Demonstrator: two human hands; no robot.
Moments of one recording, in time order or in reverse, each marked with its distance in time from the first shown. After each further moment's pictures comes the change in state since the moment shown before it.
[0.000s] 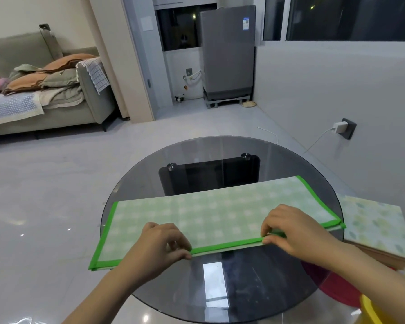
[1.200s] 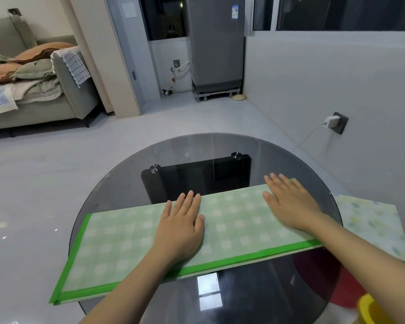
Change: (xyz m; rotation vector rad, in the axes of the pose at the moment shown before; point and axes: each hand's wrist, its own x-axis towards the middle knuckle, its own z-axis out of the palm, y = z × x) left_hand 0.100 0.018 0.055 0.239 -0.041 -0.183; right_hand 0.057 0.069 0.010 -0.187 -0.172 0.554
